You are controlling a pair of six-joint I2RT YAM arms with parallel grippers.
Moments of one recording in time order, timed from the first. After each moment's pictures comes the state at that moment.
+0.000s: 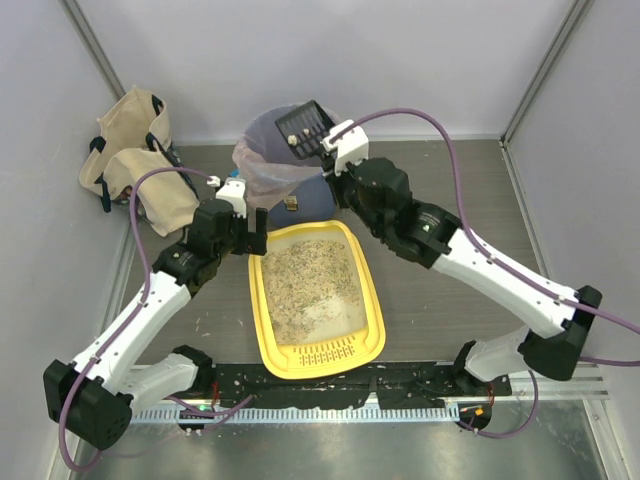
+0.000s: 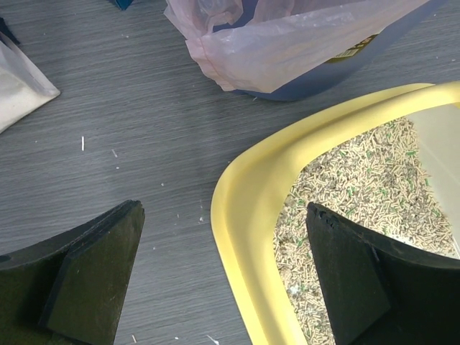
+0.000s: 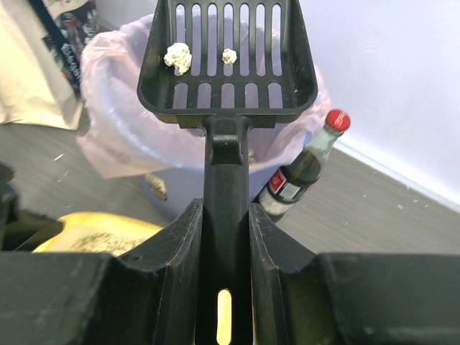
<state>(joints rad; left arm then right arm) -0.45 1.03 0.90 -0.45 -0.19 -0.18 0.97 1.35 1.48 -0.31 0.52 -0.06</state>
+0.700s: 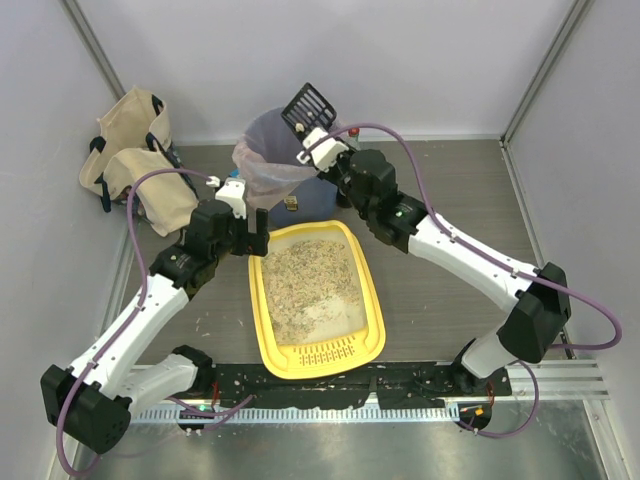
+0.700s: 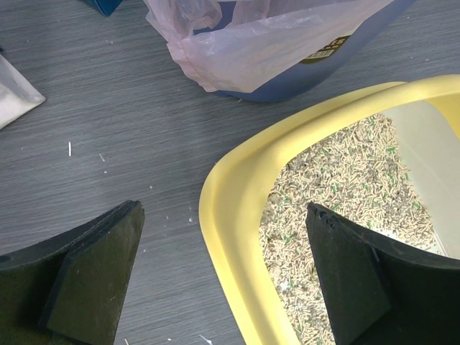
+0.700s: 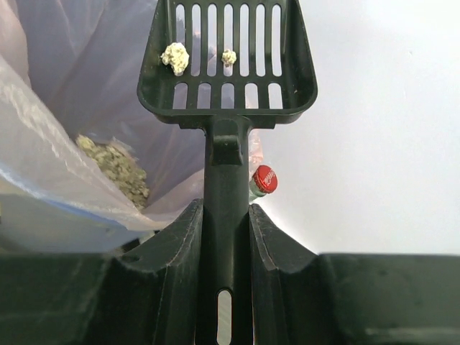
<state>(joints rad) -0.45 1.00 0.90 -0.45 -0.14 -0.19 0.79 1.52 1.41 0.04 0.40 -0.61</state>
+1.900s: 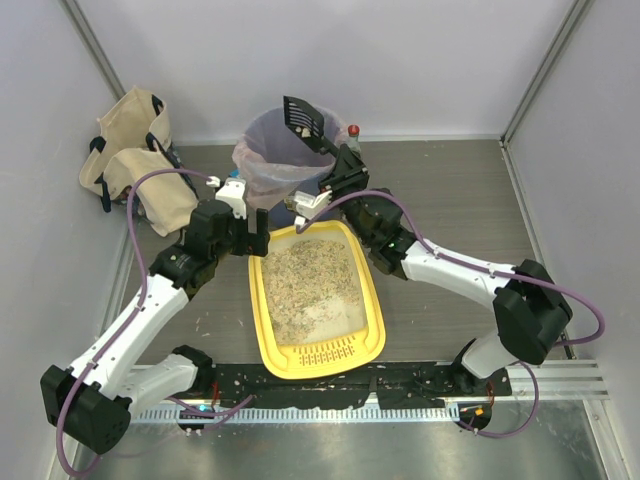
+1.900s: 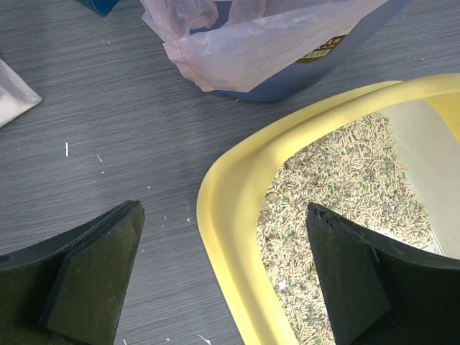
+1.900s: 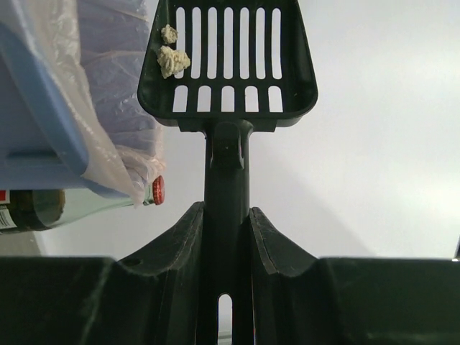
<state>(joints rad) -0.45 1.00 0.90 -0.45 -0.13 -0.19 0.80 1.51 1.03 0.66 0.32 -1.61</state>
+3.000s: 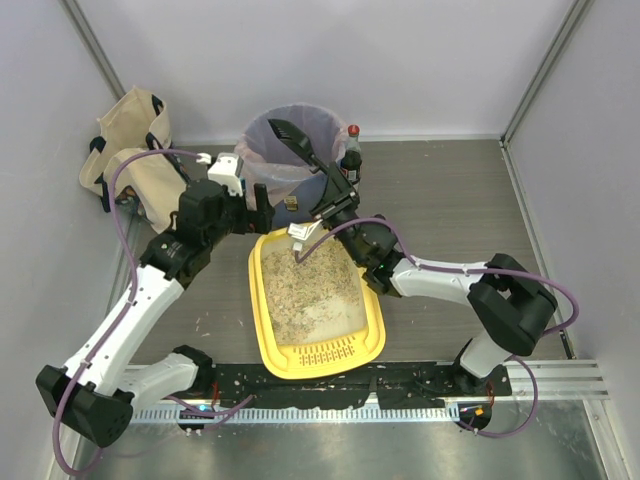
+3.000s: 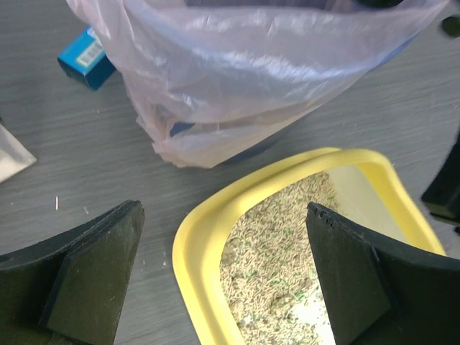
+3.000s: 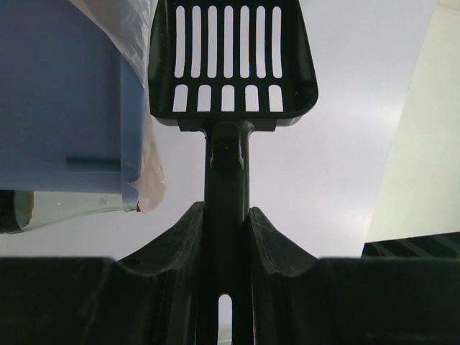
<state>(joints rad) -0.45 1.03 1.09 -0.44 -0.10 -0.23 0.87 1.59 0.85 1.03 0.31 -1.94</state>
